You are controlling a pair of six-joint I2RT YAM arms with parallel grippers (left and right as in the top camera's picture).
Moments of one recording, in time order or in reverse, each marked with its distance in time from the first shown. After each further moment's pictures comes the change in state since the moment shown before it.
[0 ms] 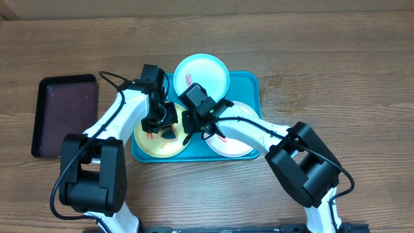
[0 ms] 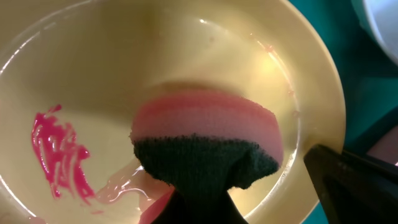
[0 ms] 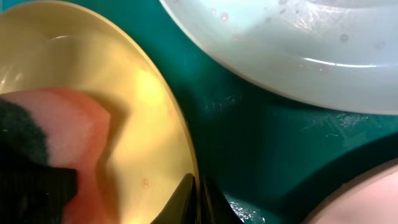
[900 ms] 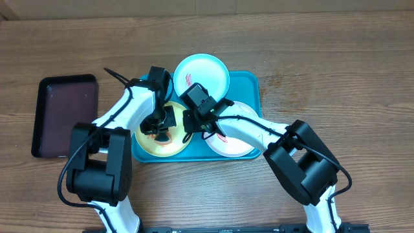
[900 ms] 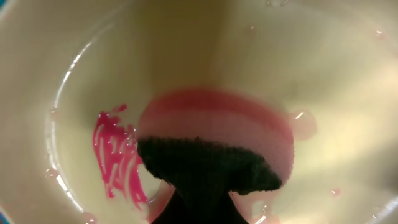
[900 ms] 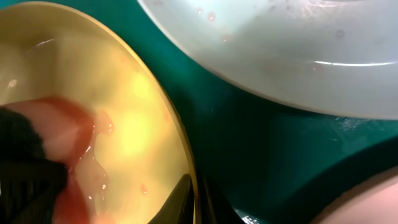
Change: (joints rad) left arm -0.019 0.086 0.033 -0.053 -0.195 -0.030; right arm -0.011 0.019 0.000 0.013 -0.017 0.027
